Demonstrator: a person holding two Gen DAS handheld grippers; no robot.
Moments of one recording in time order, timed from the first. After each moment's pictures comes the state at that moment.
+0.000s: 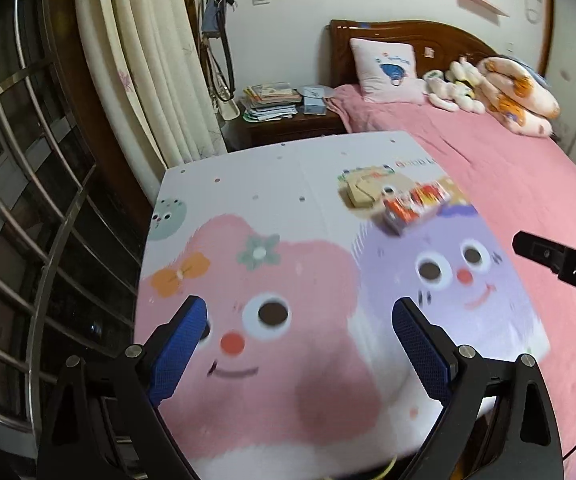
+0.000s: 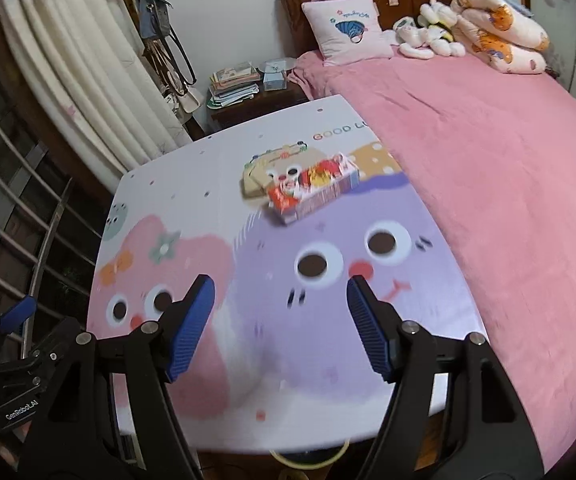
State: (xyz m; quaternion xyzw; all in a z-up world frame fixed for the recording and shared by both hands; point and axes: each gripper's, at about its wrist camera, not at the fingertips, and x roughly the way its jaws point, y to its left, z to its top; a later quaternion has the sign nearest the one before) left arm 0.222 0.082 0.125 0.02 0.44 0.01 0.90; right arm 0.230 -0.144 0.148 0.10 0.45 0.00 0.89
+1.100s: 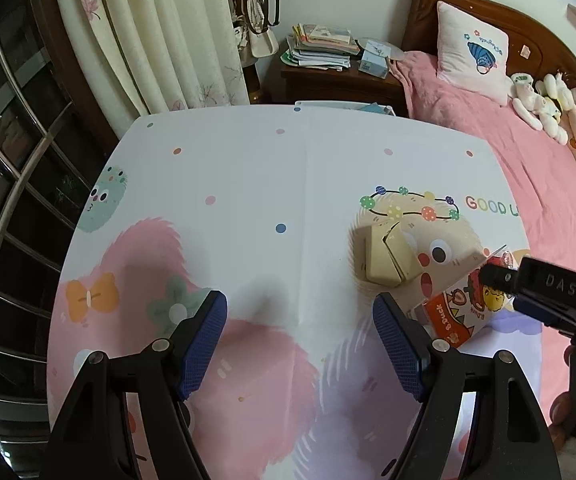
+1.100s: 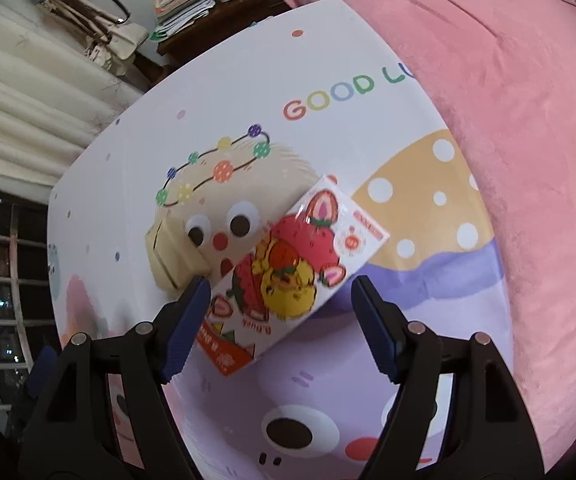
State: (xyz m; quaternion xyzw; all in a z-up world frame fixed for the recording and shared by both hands) left arm 0.471 0.011 -0.007 -0.08 0.52 0.13 0.84; right arm 0.503 -0.211 -0.011 0.16 0.61 0.00 0.78
